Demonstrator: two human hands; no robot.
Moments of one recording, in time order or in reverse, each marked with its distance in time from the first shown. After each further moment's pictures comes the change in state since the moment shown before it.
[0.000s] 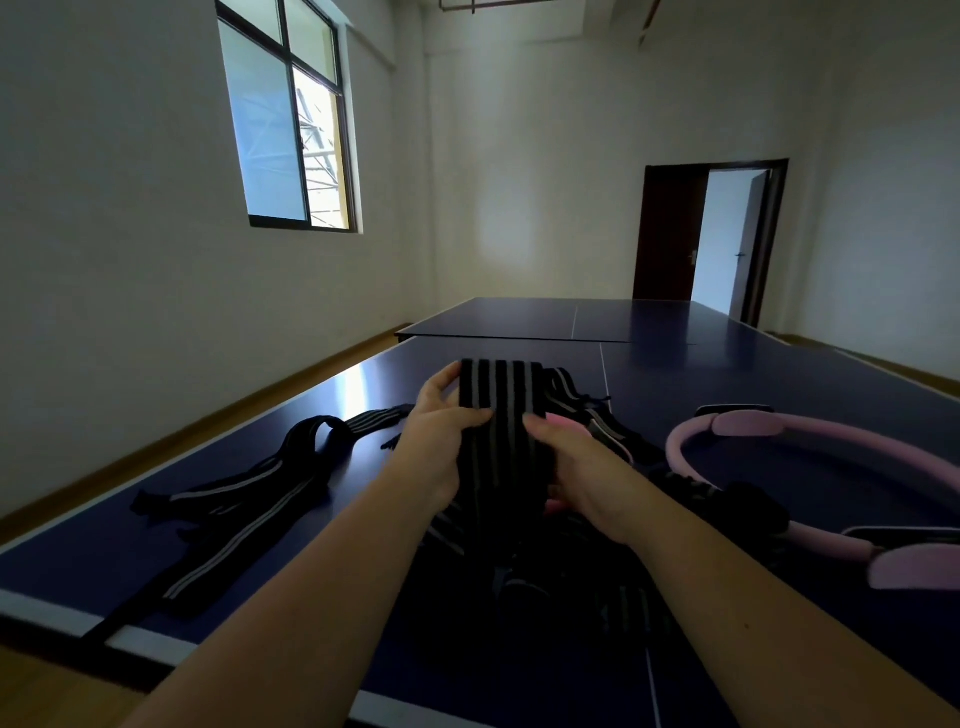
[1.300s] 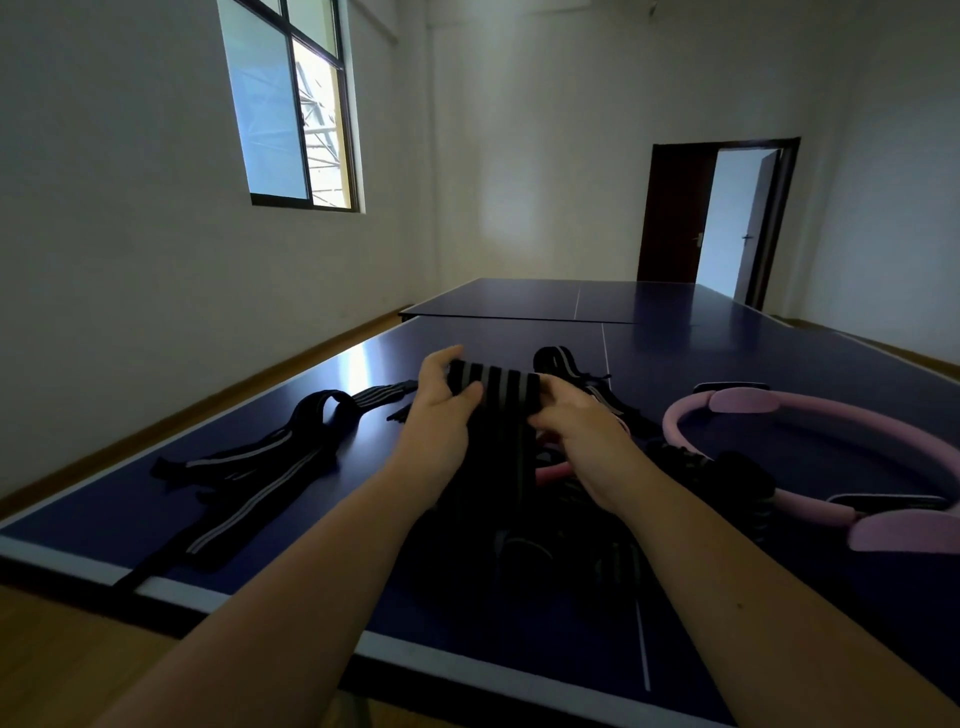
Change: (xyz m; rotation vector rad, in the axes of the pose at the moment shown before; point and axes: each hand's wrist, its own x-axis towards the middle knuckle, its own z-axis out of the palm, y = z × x) left_hand -0.043 0.003 0.004 0.433 0.093 0.210; right_hand -0.033 -0.021 0.028 -0.250 0.155 -0.209
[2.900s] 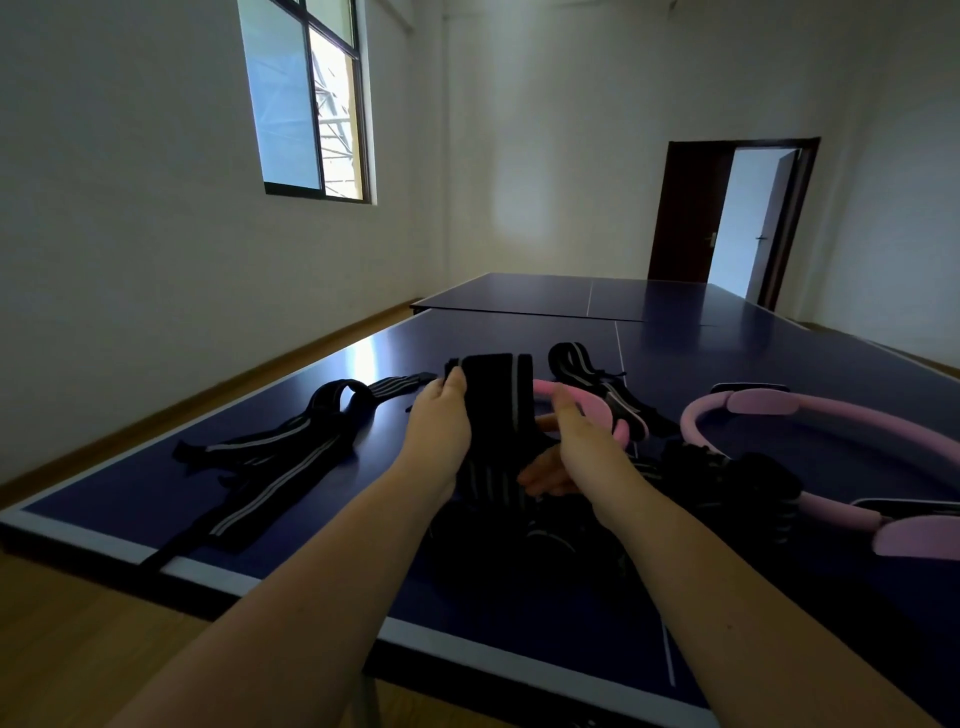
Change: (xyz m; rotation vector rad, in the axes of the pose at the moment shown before) left_hand 0.008 -0.013 -0.017 -0.047 0.173 -0.283; right_hand 0.001 0.011 0.029 -0.063 0.153 0.322
